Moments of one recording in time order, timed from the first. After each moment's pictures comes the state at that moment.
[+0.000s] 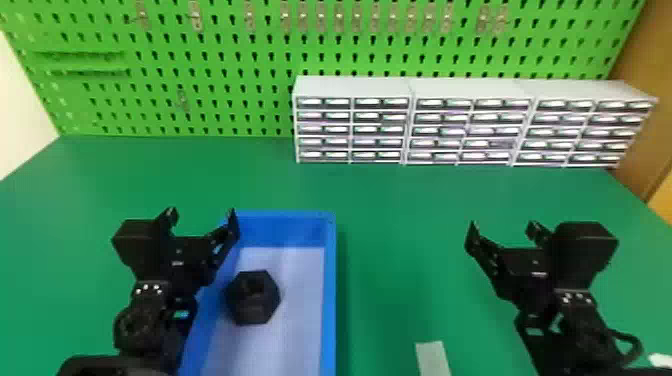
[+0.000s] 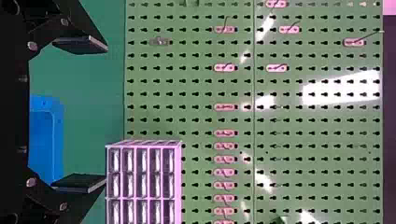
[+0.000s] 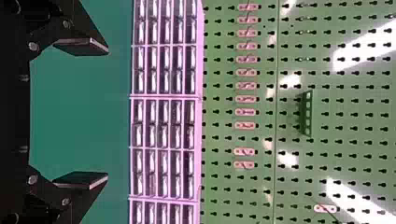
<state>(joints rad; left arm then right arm) 0.15 0.01 0.03 -1.80 0.00 0.01 -0.02 0.18 -0.10 0.03 -1.95 -0.09 0.22 -0.09</state>
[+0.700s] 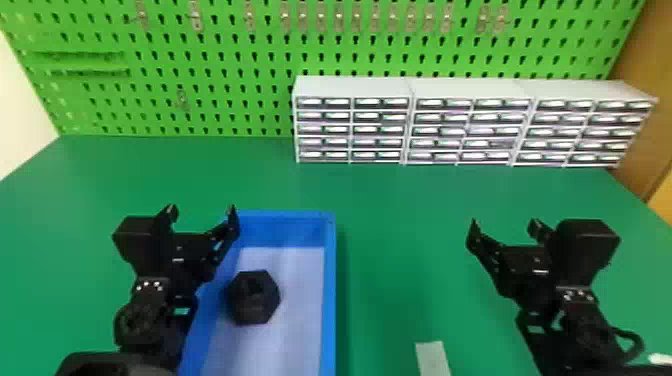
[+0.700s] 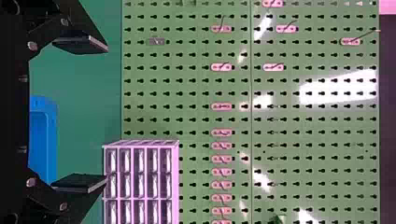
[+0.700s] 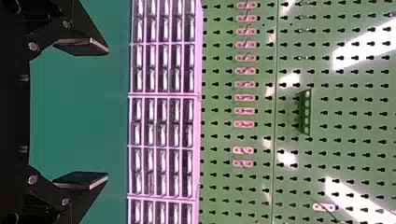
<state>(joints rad) 0.14 0.01 0.03 -1.80 0.00 0.01 -0.02 0.18 -0.10 0.02 -1.95 -0.09 0.22 -0.09</state>
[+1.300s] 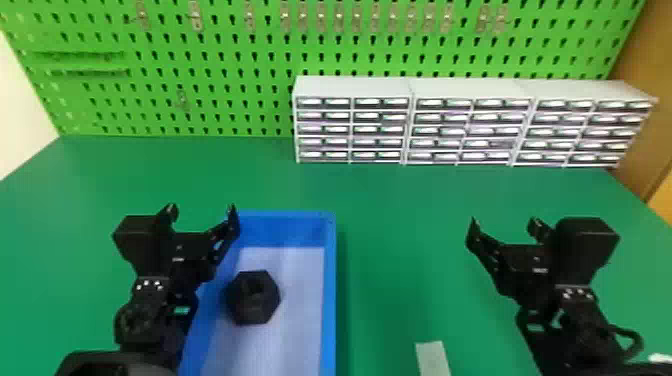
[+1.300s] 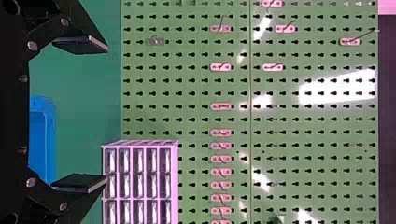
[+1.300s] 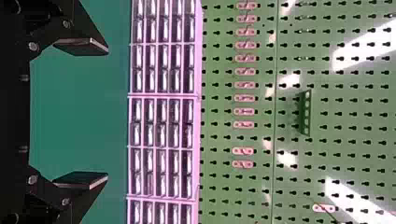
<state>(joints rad) 0.14 0.01 0.03 -1.80 0.00 0.01 -0.02 0.17 -0.10 0.03 -1.95 -0.09 0.23 -0.09</state>
